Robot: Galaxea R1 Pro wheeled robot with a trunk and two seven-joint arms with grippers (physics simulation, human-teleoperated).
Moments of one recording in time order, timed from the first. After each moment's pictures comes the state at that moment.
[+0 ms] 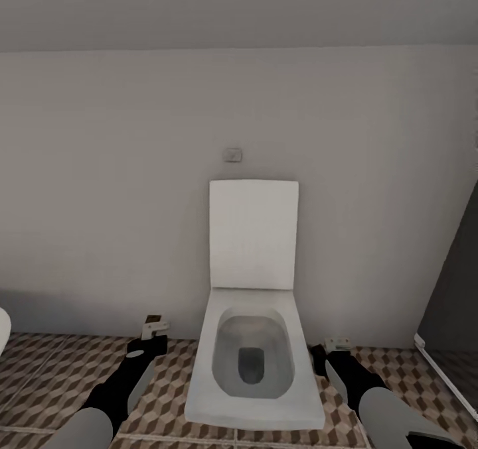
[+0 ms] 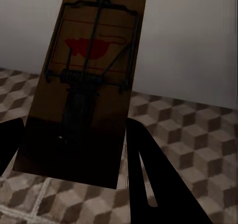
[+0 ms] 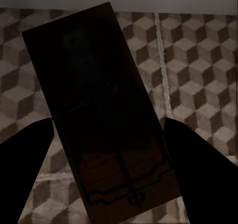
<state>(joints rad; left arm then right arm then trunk) -0.57 0.02 -0.07 -0.58 0.15 0.16 0.23 -0.69 0.00 -0.13 -0.30 0.13 0.36 -0.14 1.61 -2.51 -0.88</state>
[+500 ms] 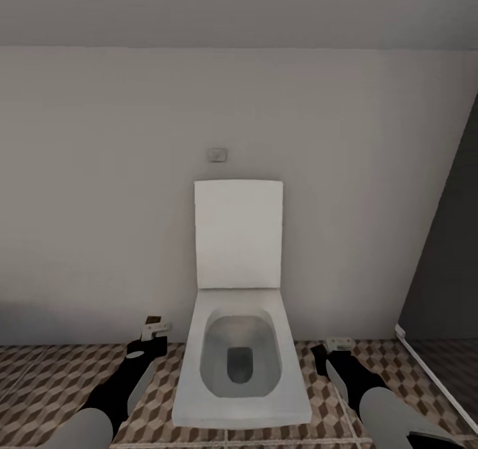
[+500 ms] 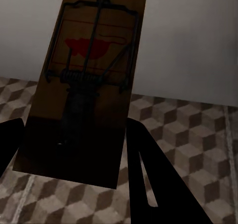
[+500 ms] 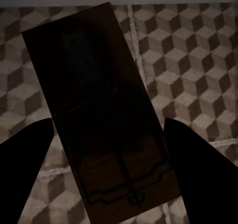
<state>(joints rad) -0.57 0.02 -0.07 -0.57 0.15 0.16 0.23 -0.69 -0.01 -0.14 -0.30 0.13 0.36 -0.15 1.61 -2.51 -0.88</state>
